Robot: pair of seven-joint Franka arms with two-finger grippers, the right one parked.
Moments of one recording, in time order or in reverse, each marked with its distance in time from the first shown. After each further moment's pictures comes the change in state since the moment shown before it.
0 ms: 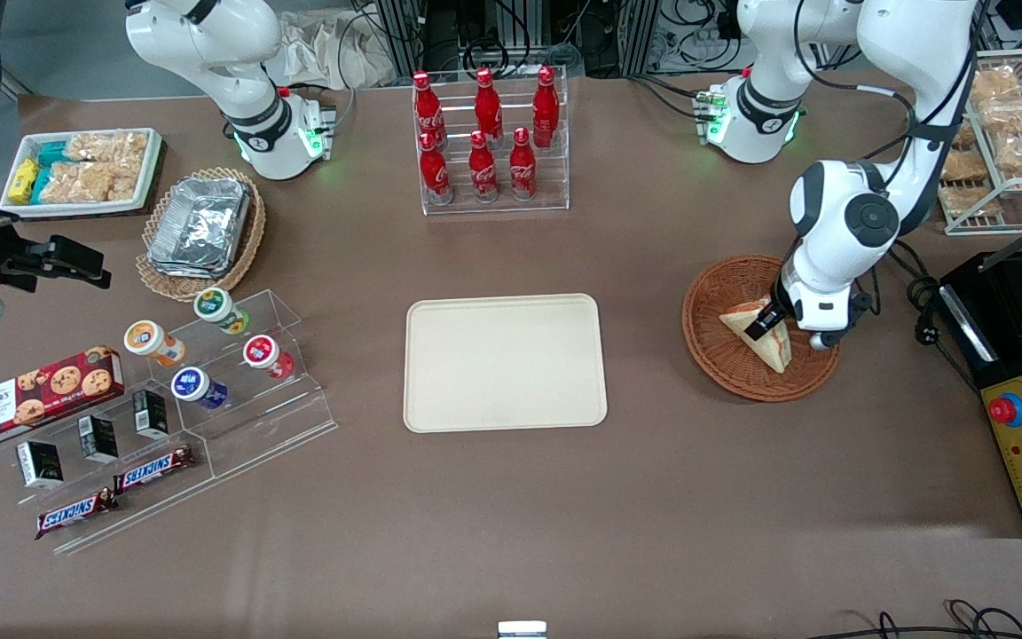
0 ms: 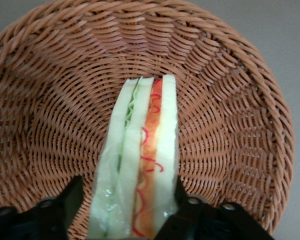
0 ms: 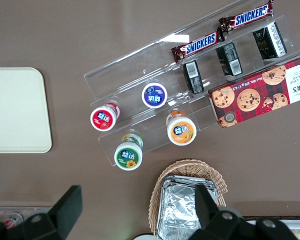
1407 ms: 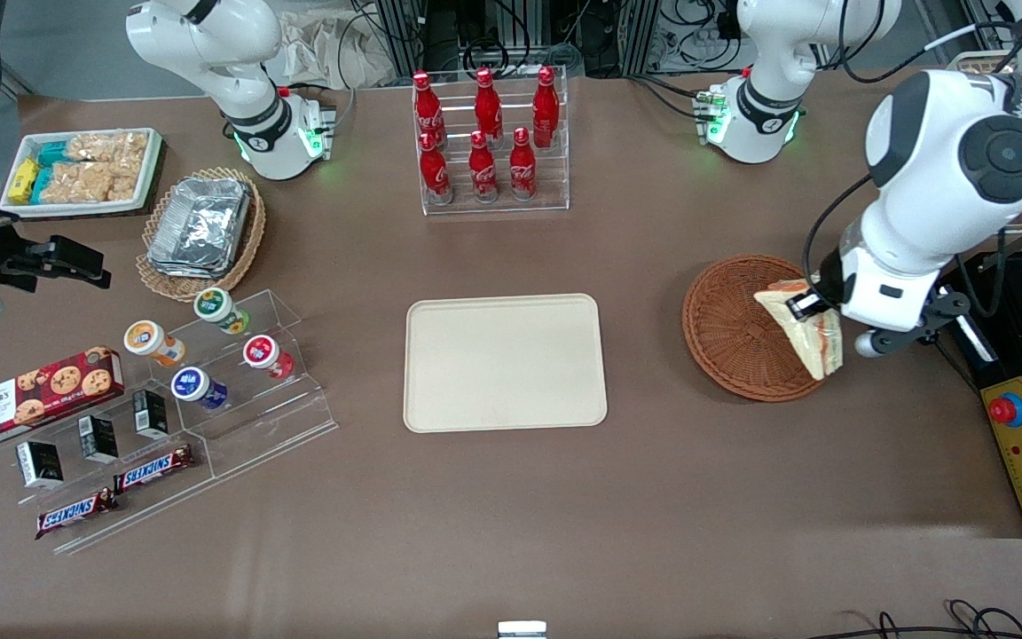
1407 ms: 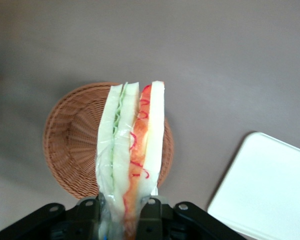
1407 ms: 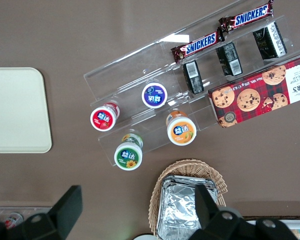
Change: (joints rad) arm -0.081 -0.072 -0.035 0.694 0.046 -0.826 0.196
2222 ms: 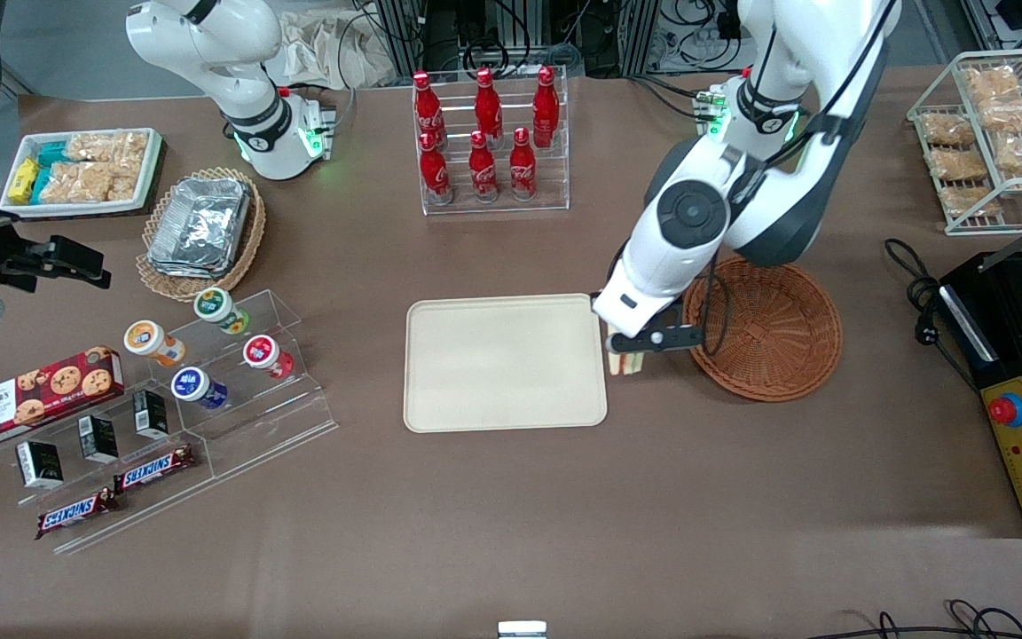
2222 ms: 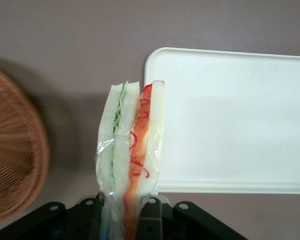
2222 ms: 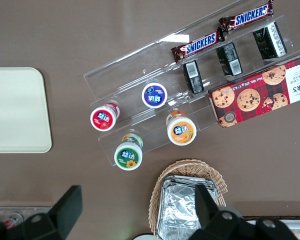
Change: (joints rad) arm -0.141 0.280 -0.208 0.014 -0.012 0.247 -0.009
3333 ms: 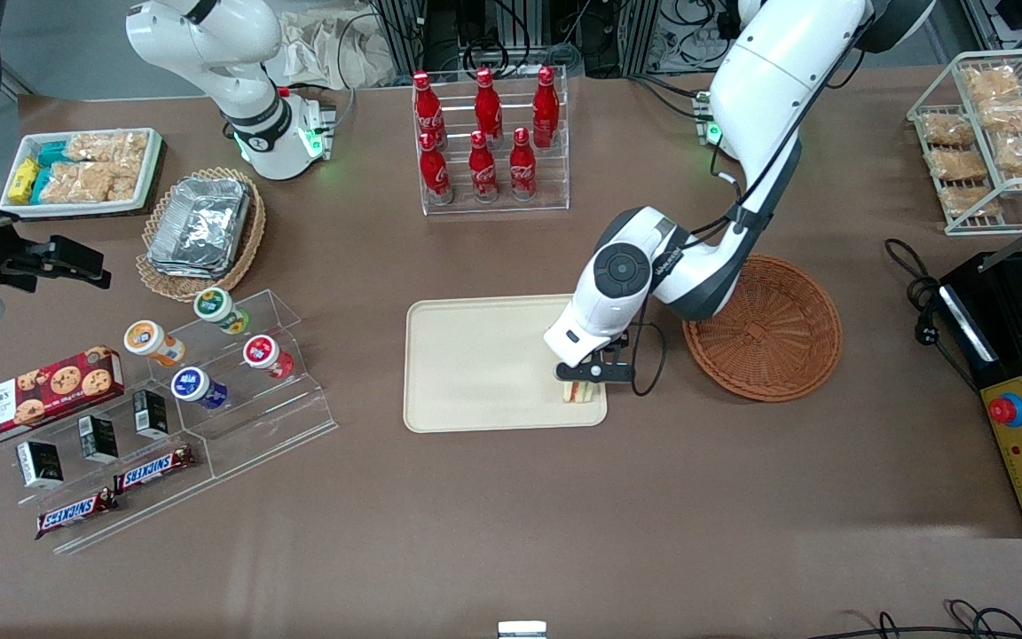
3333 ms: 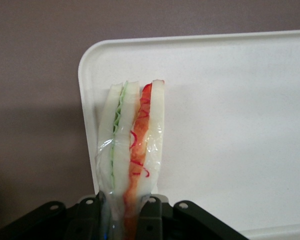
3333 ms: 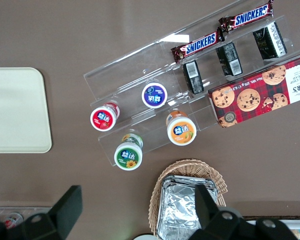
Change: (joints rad) arm -0.069 0.236 0.000 0.014 0.095 0.261 0.012
